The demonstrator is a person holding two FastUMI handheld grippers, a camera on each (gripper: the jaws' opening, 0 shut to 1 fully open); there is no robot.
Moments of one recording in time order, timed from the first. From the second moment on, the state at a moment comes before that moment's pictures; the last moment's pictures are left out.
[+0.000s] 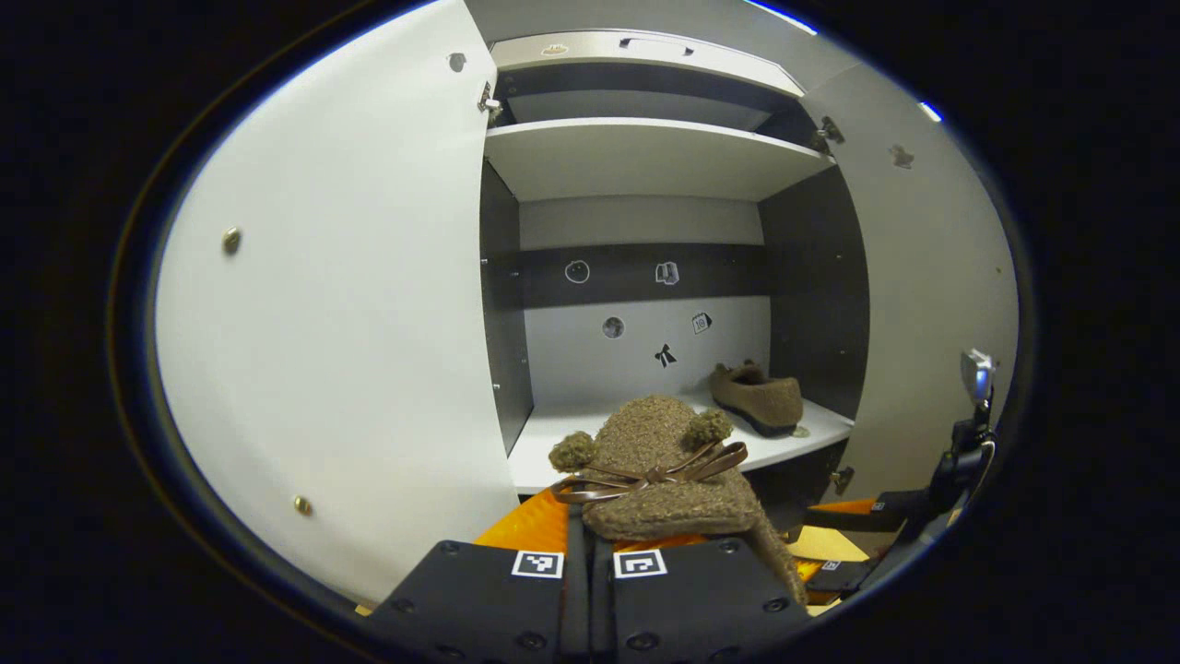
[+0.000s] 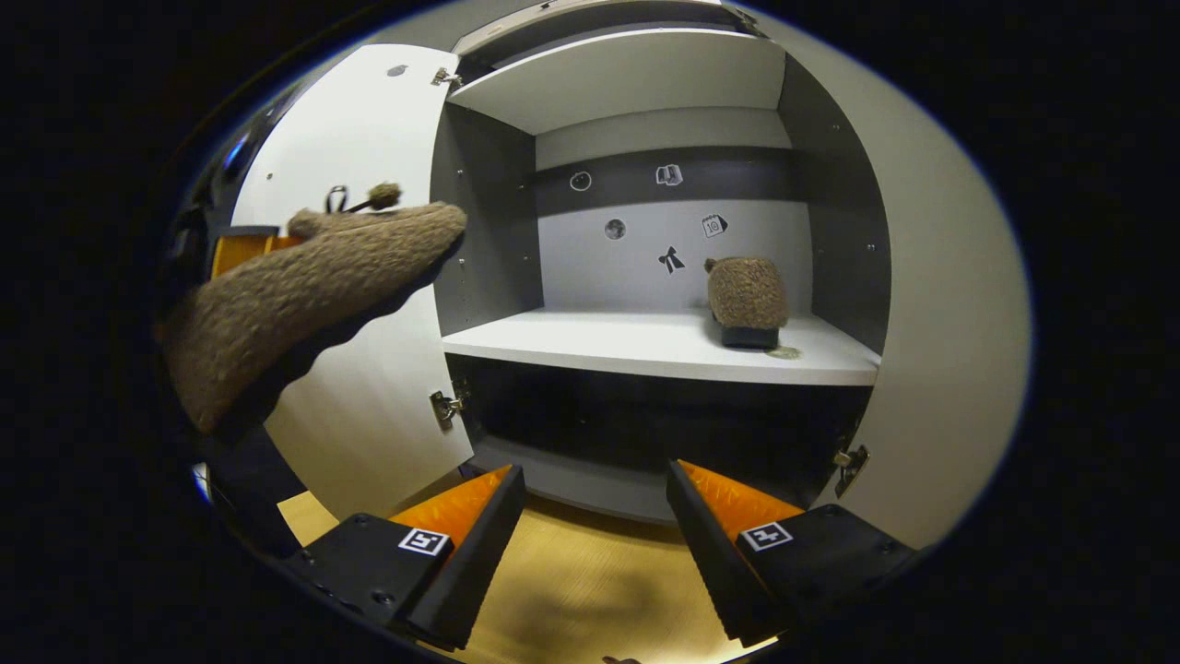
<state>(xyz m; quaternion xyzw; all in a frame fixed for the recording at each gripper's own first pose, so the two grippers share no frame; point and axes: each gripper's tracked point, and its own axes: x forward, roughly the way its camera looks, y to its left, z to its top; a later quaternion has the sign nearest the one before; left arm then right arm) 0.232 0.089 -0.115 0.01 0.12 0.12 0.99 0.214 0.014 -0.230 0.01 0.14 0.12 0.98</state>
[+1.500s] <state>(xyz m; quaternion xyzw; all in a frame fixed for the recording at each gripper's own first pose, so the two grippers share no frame) 0.532 0.124 -0.189 0.02 0.21 0.08 0.97 0.233 -0.021 -0.226 -0.03 0.12 0.15 0.98</state>
